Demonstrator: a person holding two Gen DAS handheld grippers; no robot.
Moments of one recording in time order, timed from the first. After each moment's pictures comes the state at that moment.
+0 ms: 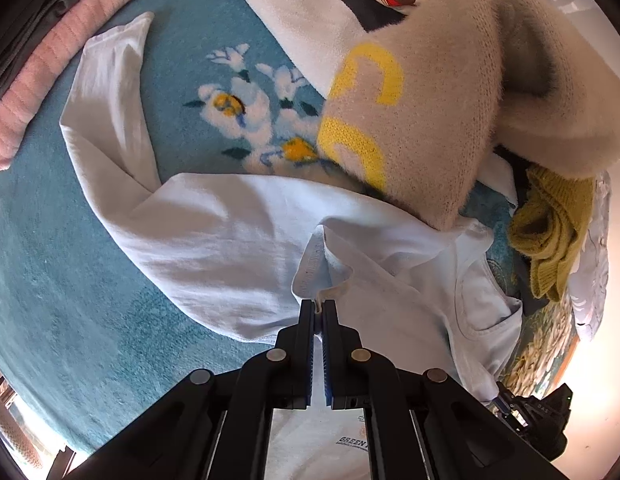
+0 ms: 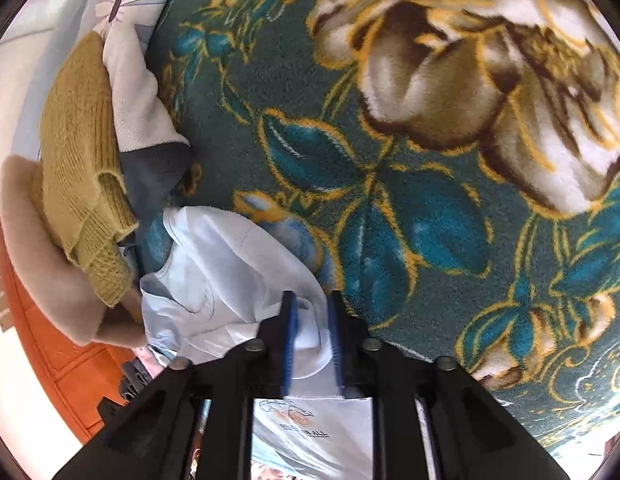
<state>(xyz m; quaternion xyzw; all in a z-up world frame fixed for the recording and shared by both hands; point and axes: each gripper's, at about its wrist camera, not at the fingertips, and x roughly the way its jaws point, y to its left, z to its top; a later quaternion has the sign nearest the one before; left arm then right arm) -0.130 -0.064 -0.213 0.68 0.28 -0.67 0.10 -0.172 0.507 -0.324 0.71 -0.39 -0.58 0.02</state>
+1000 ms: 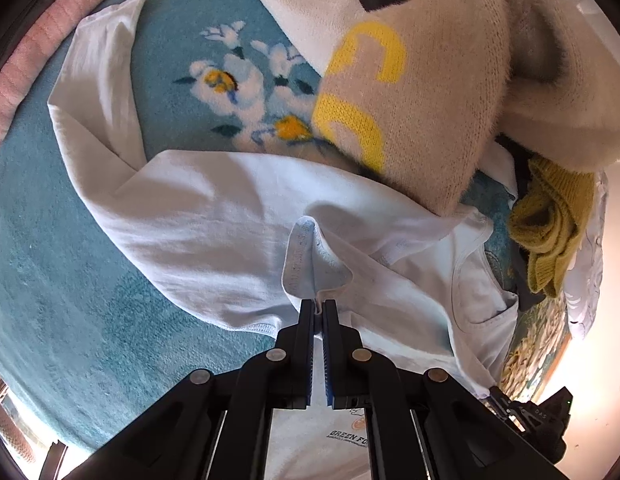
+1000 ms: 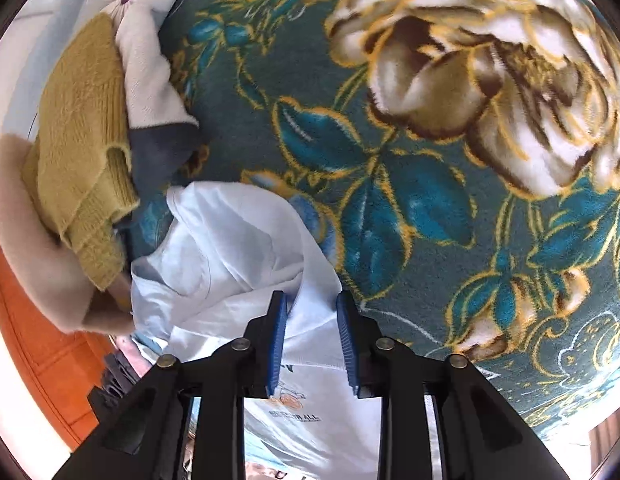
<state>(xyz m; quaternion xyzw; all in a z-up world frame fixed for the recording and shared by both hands) -0.148 -0.052 -0.230 0.70 0.29 -0.65 0.08 -0.164 0.512 -0.282 0.72 -0.38 -0.59 0.00</state>
